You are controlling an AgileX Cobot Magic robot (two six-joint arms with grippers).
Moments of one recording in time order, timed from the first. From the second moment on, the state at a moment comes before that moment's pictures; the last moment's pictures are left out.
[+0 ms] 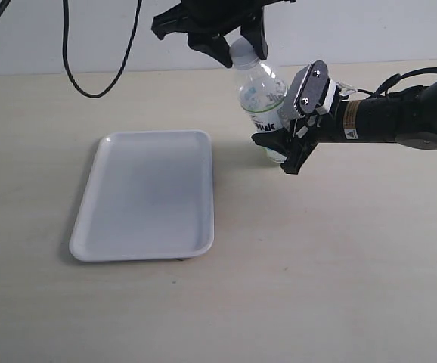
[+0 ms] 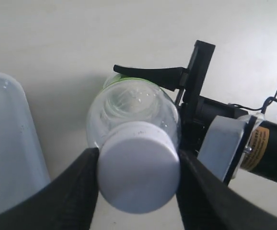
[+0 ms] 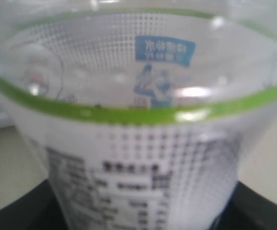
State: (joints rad) left arm -0.63 2.23 -2.27 -0.25 1.21 -0.38; right arm -0.01 2.19 -1.11 -1.18 -0.77 0.27
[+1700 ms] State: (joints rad) left arm -0.63 2.21 -2.27 -0.20 1.18 0.09; right arm -0.01 2.19 -1.11 -1.18 -0.77 0.30
